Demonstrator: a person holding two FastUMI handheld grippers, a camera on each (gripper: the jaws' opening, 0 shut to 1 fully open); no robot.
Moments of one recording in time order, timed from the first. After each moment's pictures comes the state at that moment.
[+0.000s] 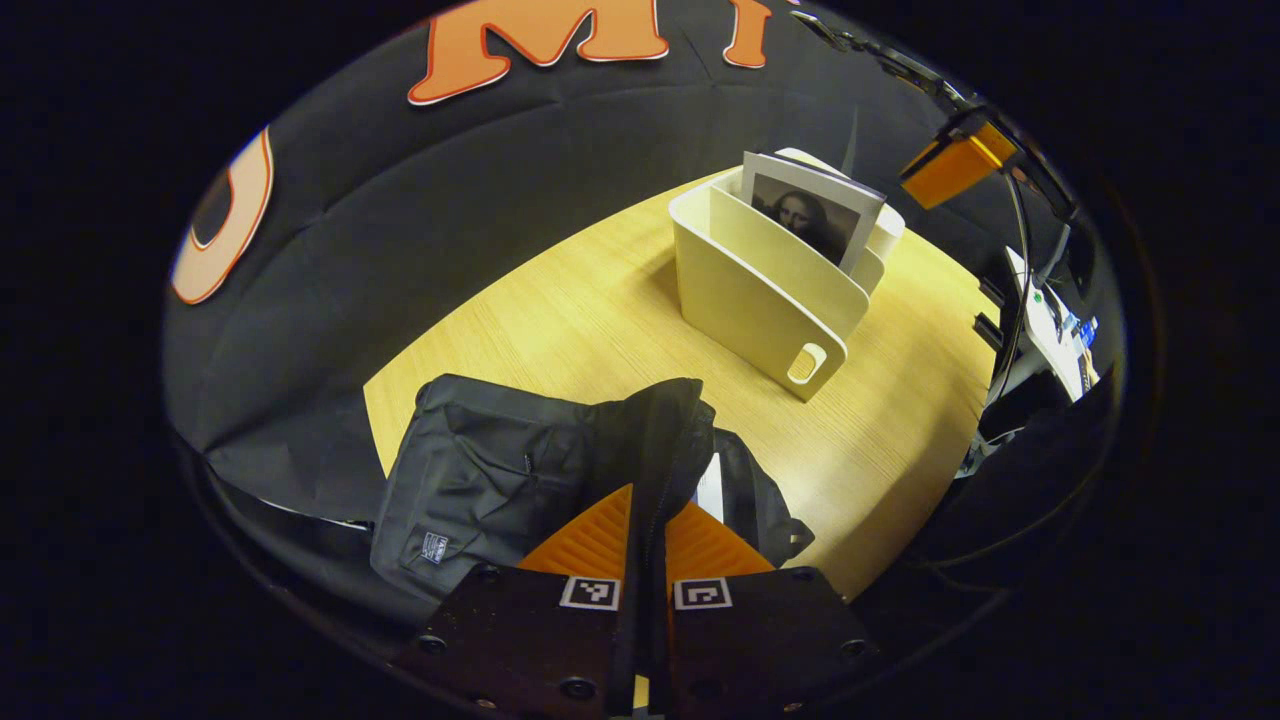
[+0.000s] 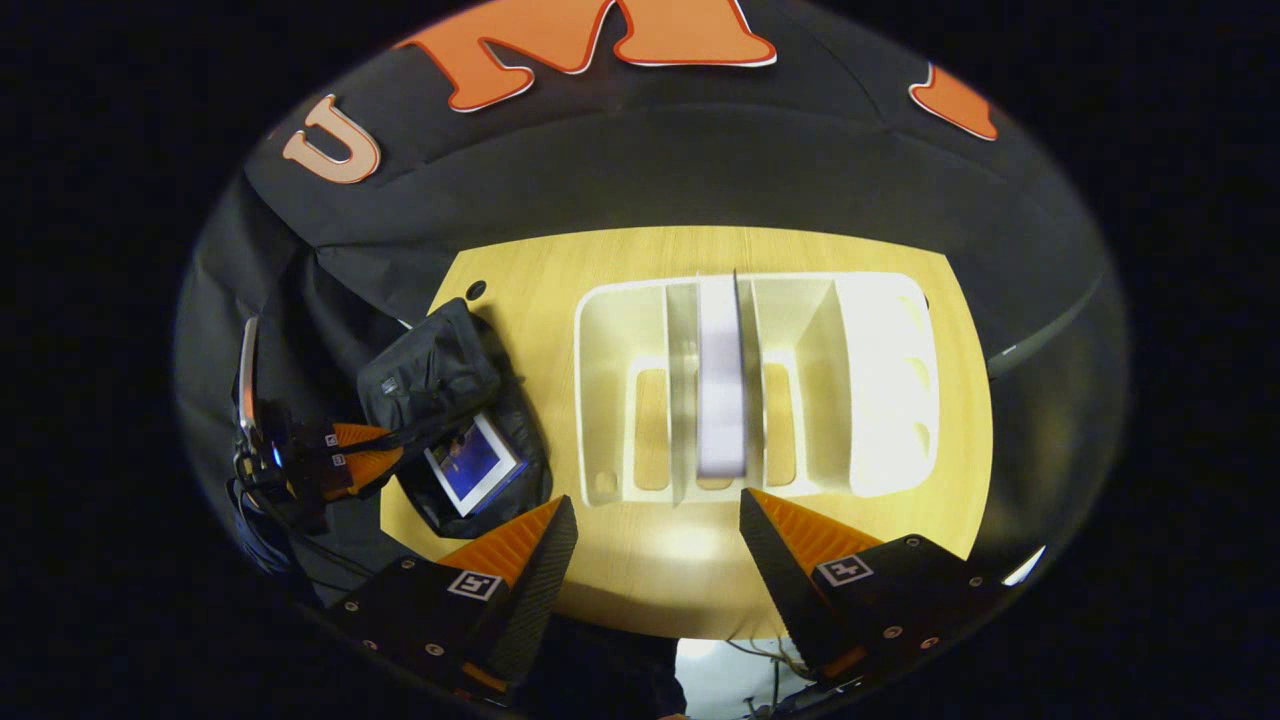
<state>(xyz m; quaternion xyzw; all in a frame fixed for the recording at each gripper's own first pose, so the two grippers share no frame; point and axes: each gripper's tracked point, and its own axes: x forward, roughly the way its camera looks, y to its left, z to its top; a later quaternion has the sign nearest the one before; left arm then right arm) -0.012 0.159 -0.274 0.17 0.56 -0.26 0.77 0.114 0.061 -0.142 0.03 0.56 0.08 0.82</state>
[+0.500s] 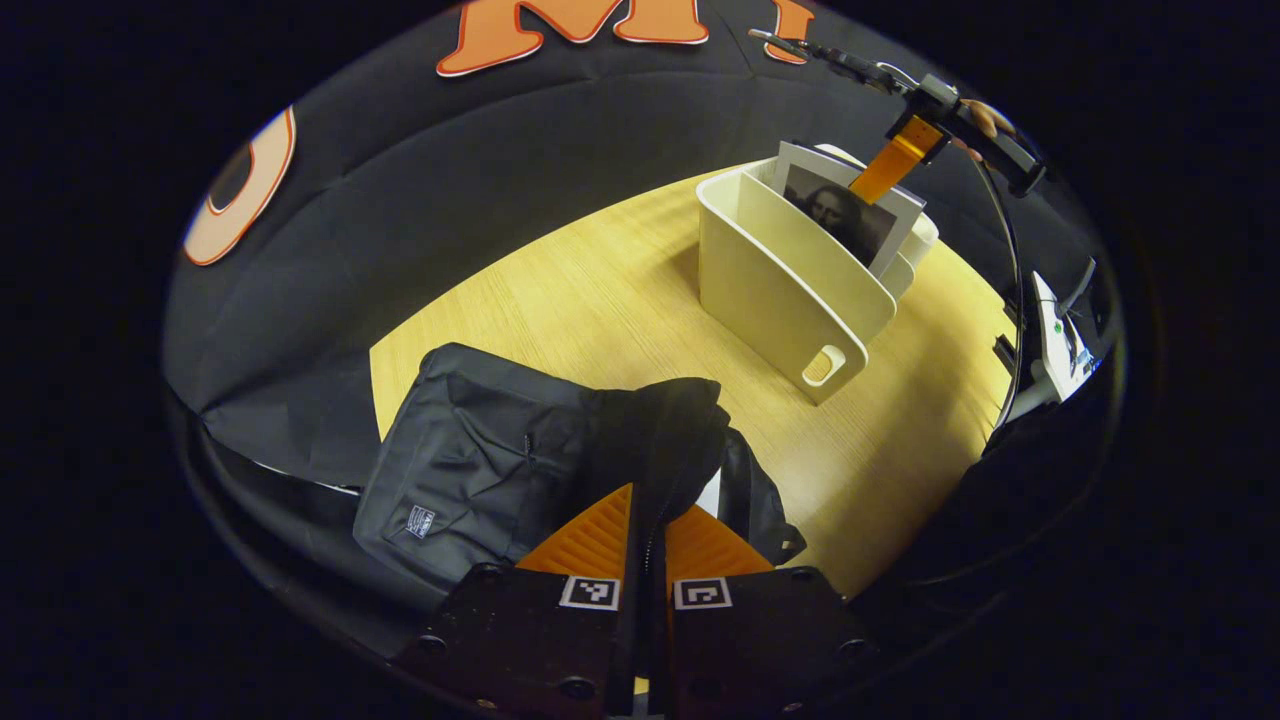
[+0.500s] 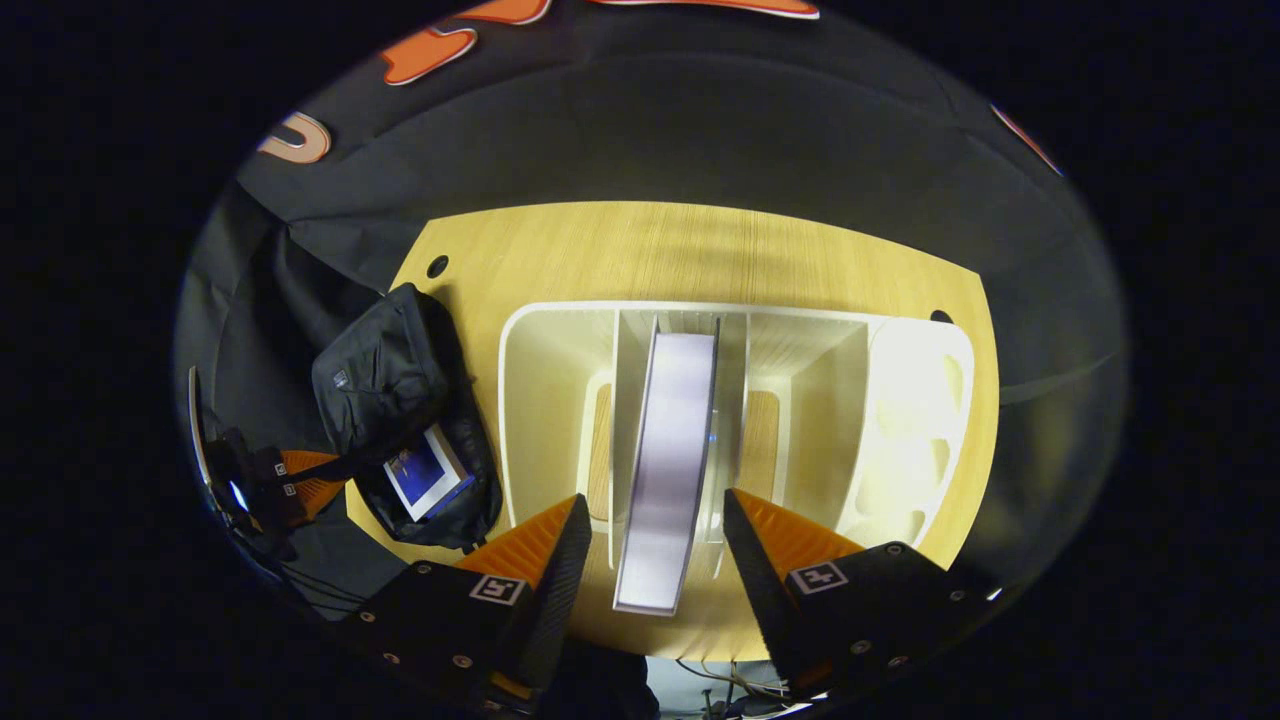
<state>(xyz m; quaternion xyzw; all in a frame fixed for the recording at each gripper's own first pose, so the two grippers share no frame) -0.017 0.157 -0.283 0.15 0.59 -0.22 0.76 0.178 0.047 -0.212 0.00 0.62 0.10 0.78</state>
